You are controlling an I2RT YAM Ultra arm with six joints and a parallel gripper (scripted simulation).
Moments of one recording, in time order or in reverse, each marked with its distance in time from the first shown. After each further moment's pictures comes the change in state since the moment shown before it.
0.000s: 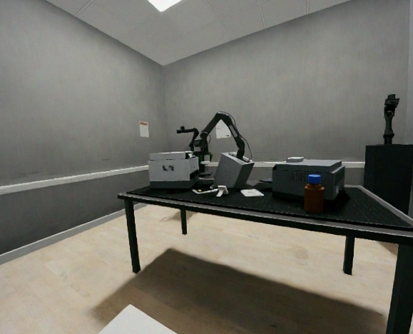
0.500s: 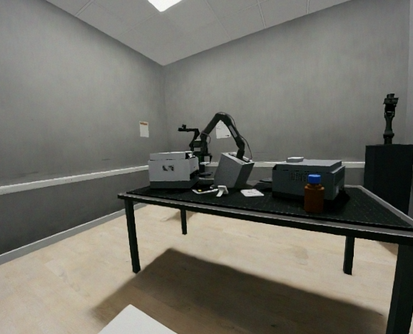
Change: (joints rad) arm 0.008 0.021 -0.001 0.031 -0.002 0.000
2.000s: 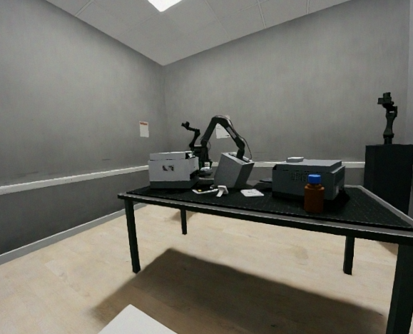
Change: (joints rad) arm 0.039 0.116 -0.065 0.191 -0.013 0.037
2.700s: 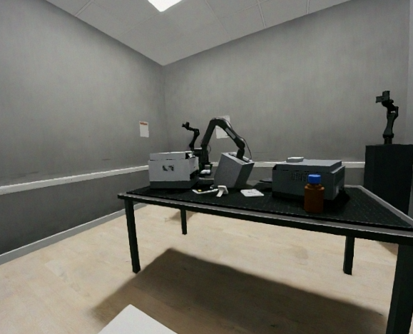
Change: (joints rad) arm 0.018 0.072 -0.013 0.084 -0.007 0.019
